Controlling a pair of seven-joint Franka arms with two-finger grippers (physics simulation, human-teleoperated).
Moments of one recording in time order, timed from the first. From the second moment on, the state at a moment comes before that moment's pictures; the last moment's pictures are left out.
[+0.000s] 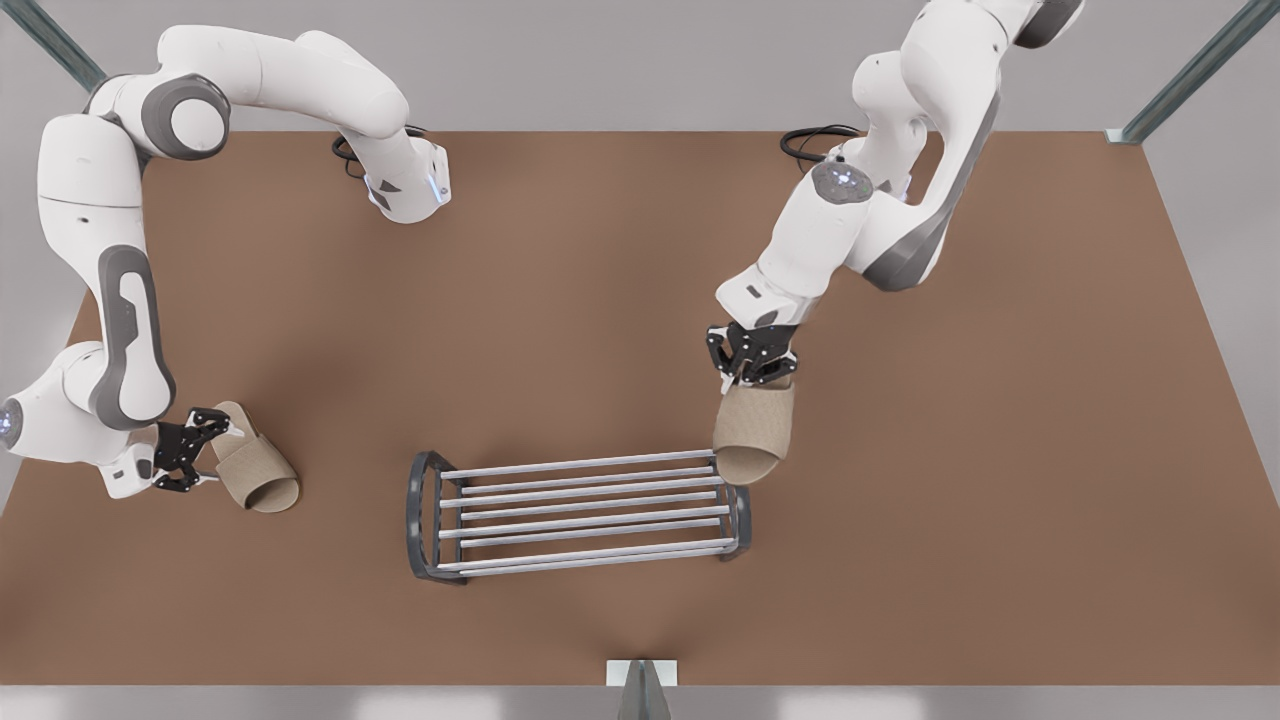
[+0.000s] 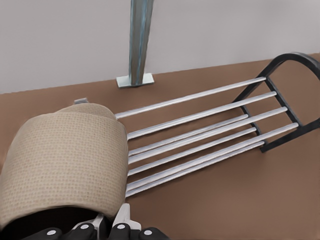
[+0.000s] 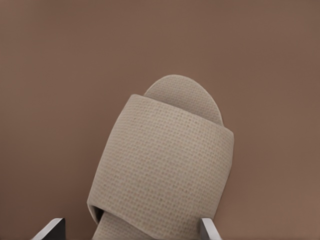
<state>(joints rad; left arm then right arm) -0.05 0.22 -0.57 -1.80 0.16 2.44 -0.46 -0.75 0.81 0.41 -1.47 -0.04 2.01 -1.46</state>
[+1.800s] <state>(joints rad) -0.32 0.67 -0.47 -1.22 0.68 2.21 -1.39 -0.72 0.89 0.41 -1.41 -0.05 2.01 -1.43</state>
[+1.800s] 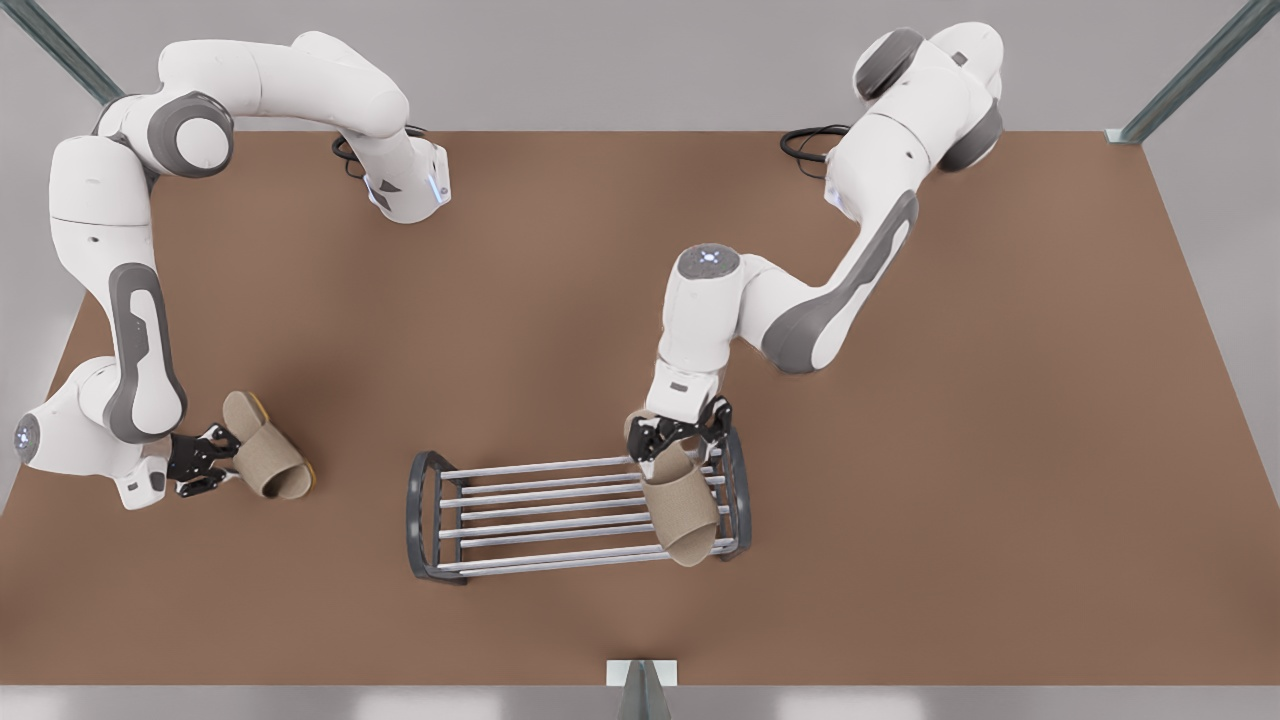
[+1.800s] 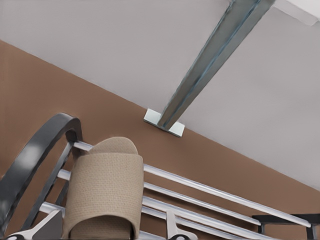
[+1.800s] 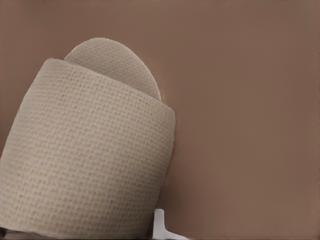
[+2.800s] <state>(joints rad) -0.19 0.28 -0.17 -1.23 0.18 1.33 -0.57 -0.26 0.57 0.61 -1.13 -0.09 1.60 -0.90</state>
